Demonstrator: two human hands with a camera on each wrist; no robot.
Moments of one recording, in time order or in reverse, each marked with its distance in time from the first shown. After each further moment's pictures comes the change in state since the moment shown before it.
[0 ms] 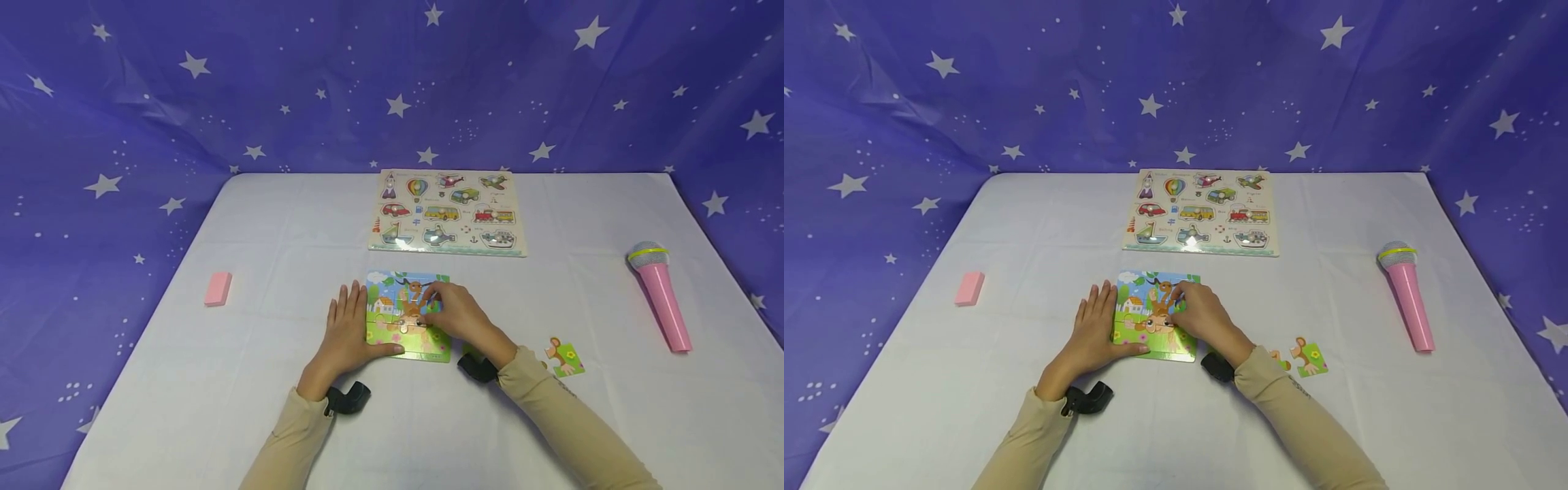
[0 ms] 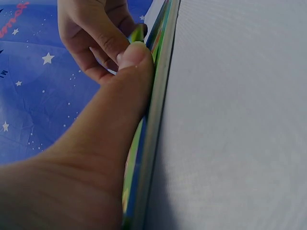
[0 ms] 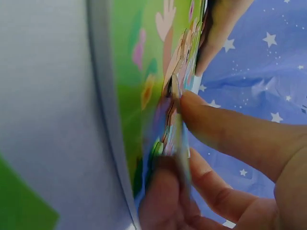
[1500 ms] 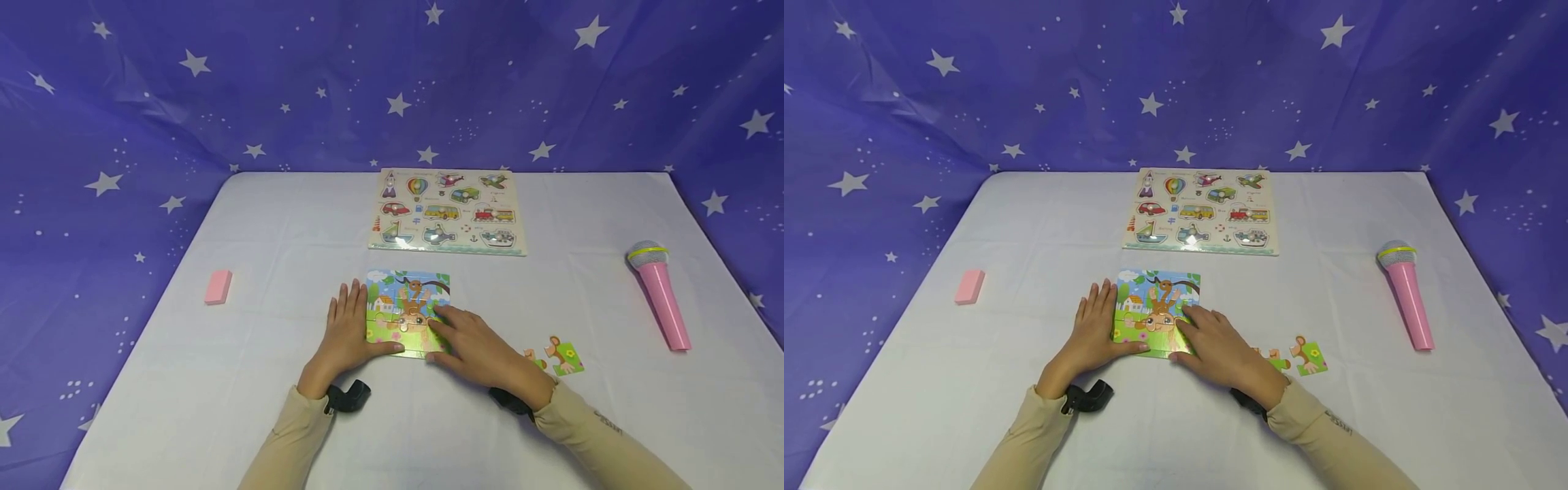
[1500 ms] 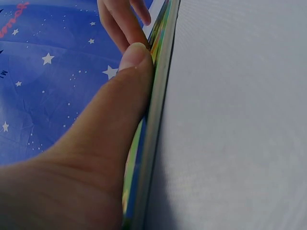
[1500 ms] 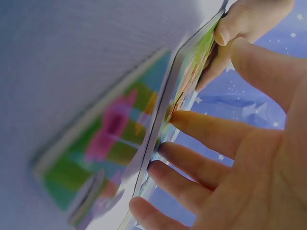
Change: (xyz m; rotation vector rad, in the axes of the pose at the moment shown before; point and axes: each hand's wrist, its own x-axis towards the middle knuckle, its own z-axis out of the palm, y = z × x) left_hand 0.001 0.001 -0.001 0.010 -0.038 -0.016; right_hand -0.058 0.024 0.003 -0.354 -0.028 -0.430
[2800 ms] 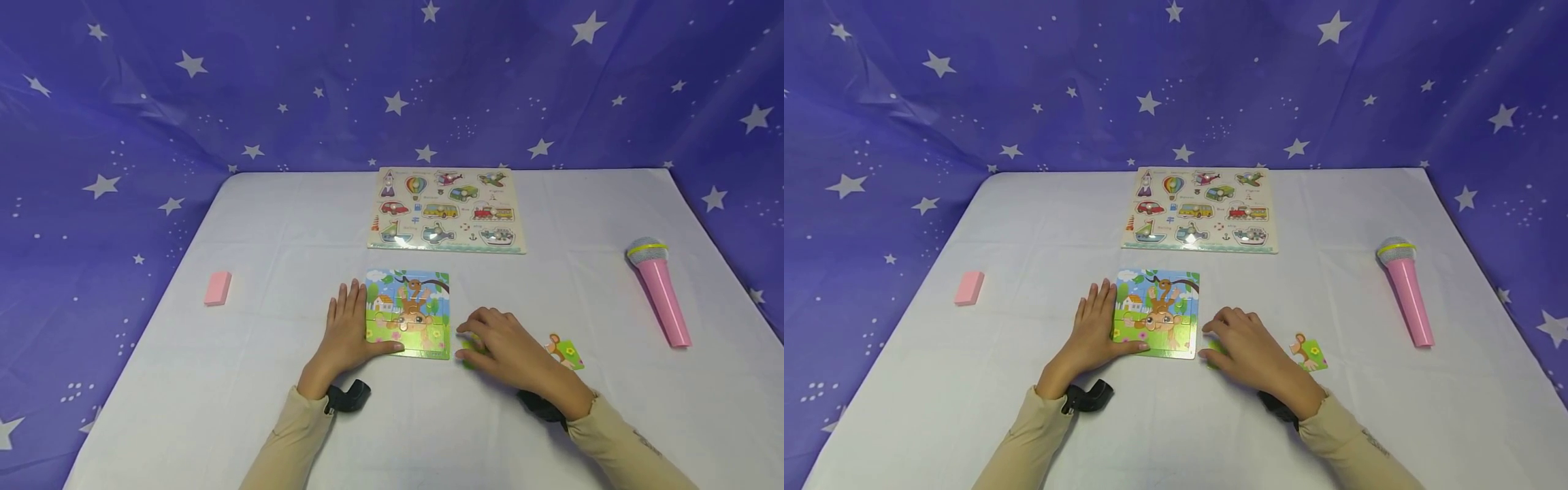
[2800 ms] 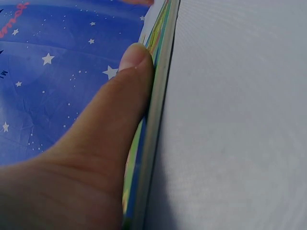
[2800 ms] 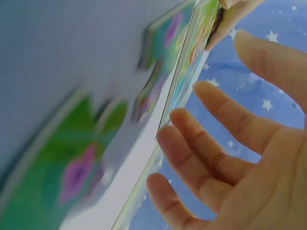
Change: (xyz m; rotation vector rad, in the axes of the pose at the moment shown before) left_hand -0.001 0.001 0.001 -0.003 0.044 0.010; right_hand -0.029 0.021 -0.012 -0.004 0.128 0.069
